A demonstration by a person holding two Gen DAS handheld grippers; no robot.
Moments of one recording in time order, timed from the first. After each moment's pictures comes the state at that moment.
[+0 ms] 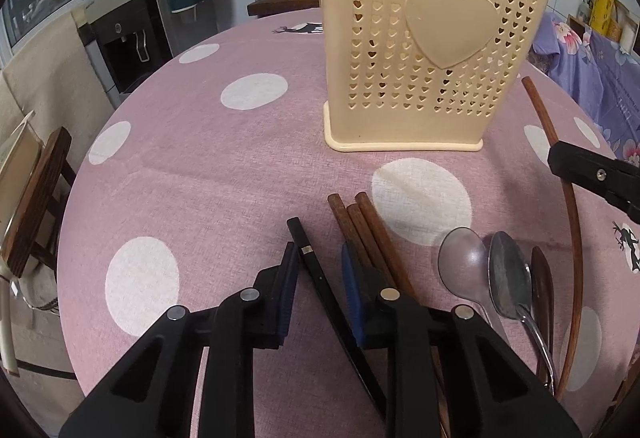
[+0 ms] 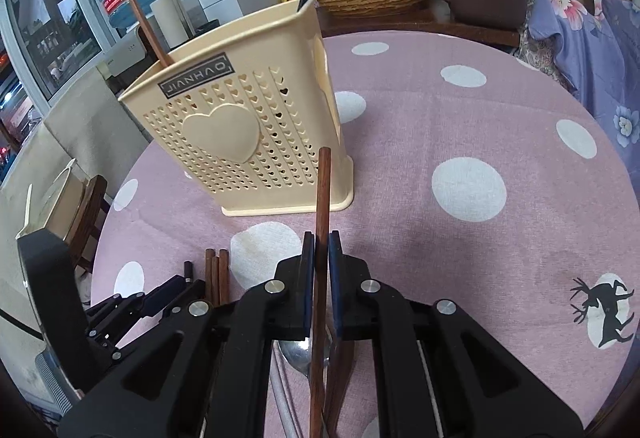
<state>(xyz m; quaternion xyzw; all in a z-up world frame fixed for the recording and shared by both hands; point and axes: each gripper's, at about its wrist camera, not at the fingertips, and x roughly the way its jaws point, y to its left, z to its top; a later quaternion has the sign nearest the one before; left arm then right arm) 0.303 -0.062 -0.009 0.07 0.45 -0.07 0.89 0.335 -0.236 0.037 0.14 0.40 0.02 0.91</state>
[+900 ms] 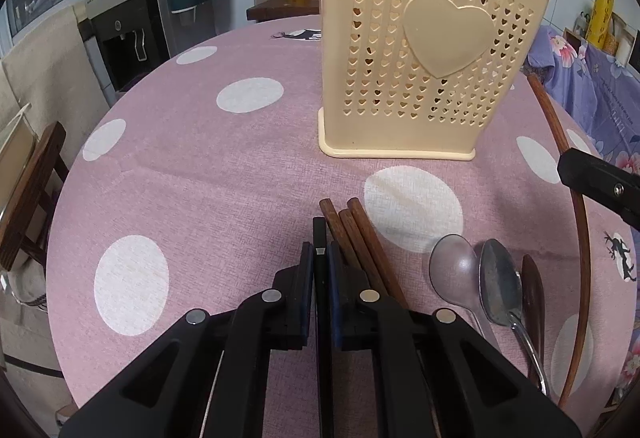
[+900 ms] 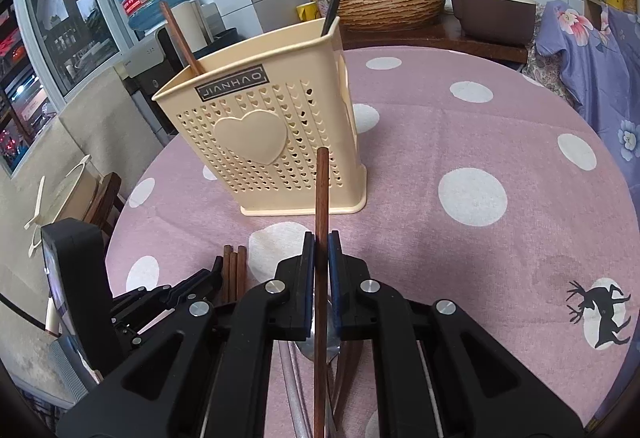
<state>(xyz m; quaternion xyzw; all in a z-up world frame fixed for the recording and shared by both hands) 0.304 -0.059 -0.009 0.04 0.44 -0.08 0.89 0.320 -0.231 0.047 0.13 0.38 0.05 0.92</state>
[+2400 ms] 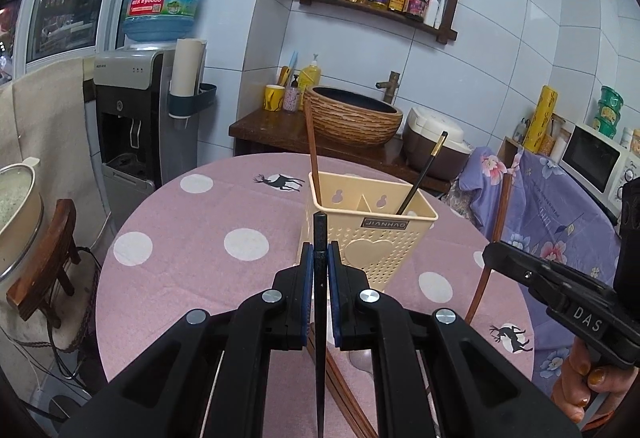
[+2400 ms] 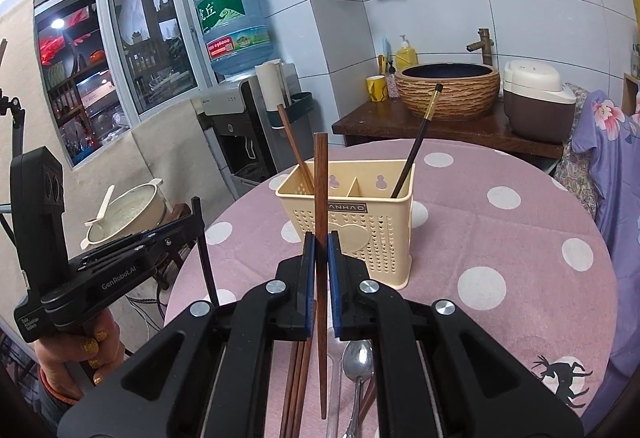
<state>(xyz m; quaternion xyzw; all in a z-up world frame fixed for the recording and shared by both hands) 0.262 -0.014 0.135 -0.06 0.27 -0.17 0.95 0.274 -0.226 0.154 0.10 0.26 0.15 0.95</state>
